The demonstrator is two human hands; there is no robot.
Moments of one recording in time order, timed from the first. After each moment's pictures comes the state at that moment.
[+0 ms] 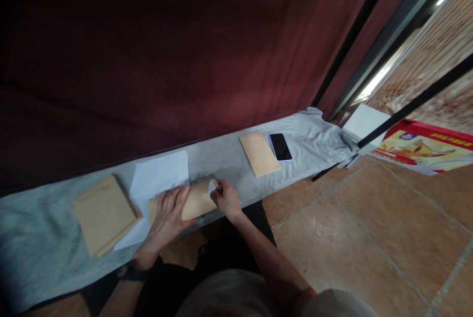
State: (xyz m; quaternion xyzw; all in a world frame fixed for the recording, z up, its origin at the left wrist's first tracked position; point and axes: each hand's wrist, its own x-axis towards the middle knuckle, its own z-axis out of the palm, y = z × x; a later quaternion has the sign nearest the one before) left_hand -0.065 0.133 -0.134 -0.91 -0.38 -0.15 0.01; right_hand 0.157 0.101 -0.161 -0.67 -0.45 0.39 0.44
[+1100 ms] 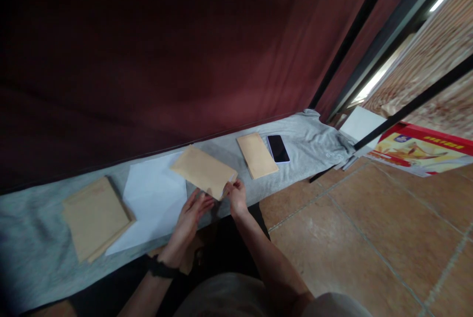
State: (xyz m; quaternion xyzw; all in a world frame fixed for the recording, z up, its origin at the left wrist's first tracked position) left_hand 0.029 0.108 -0.146 -0.38 -0.49 -0.40 -0.67; right_hand 0.176 0.108 -0.168 -0.56 -0.11 0.48 0.66
